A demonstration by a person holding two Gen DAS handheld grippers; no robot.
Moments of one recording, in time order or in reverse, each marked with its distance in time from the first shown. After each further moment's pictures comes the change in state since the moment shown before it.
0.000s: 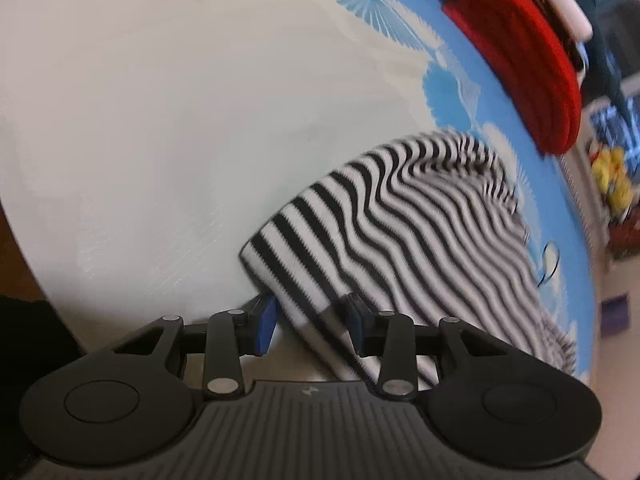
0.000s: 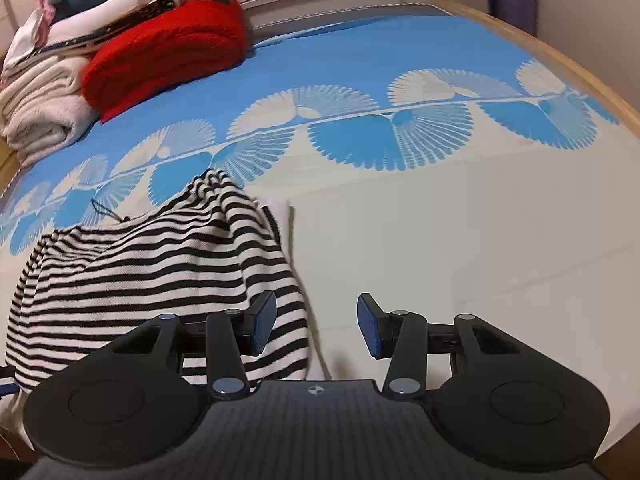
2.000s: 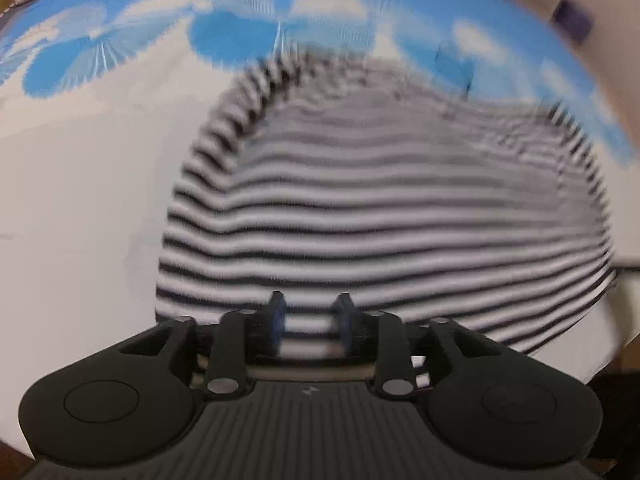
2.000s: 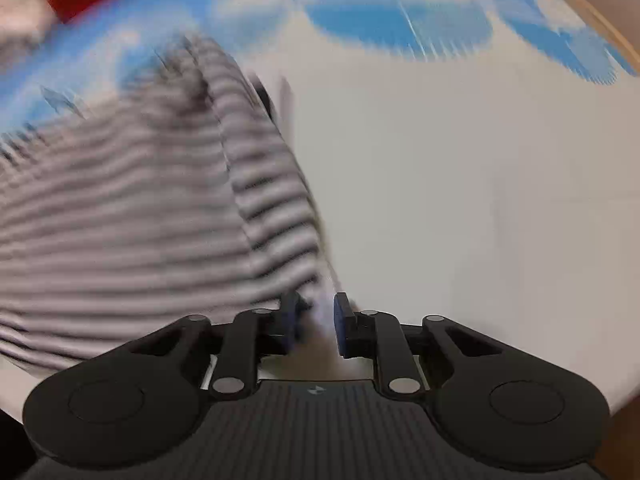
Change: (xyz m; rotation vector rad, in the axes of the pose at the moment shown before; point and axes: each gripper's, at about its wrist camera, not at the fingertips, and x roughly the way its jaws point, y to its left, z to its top) left arm 0.038 -0.116 -0.008 0.925 0.225 0.113; right arm 0.071 0.032 -0.026 -0.055 0.325 -0.132
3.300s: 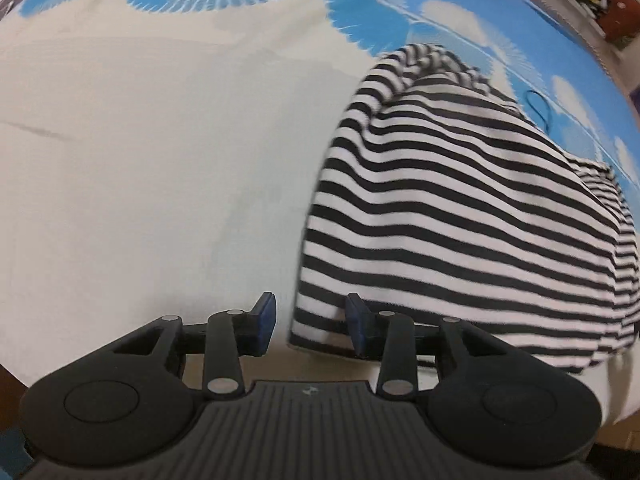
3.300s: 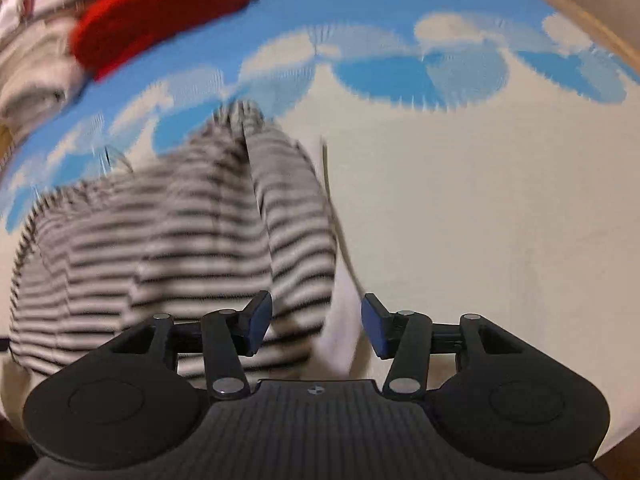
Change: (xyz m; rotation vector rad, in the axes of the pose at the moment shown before) left arm -0.009 0.080 -0.001 -0.311 0.010 0.028; right arm -0.021 -0.001 0.008 0.045 -0.144 0.145
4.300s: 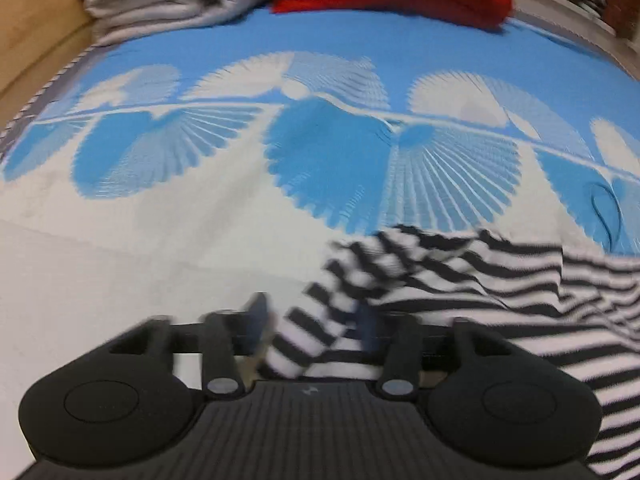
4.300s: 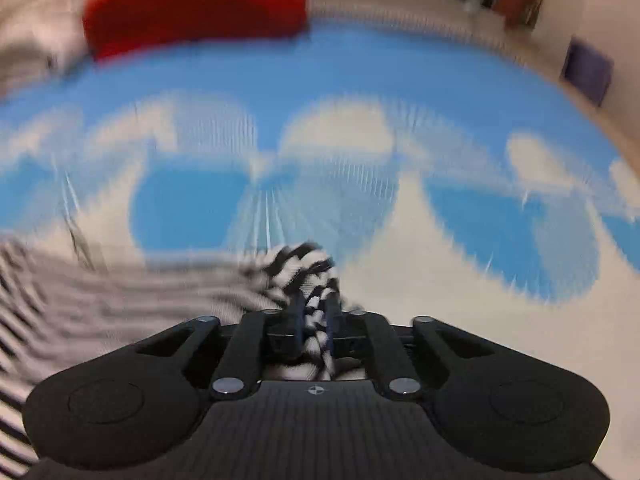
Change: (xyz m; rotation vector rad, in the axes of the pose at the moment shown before) left arm 0.071 -0.088 0.114 0.135 -0.304 0.210; right arm 0.123 0.108 0.107 -0.269 -0.160 -0.164
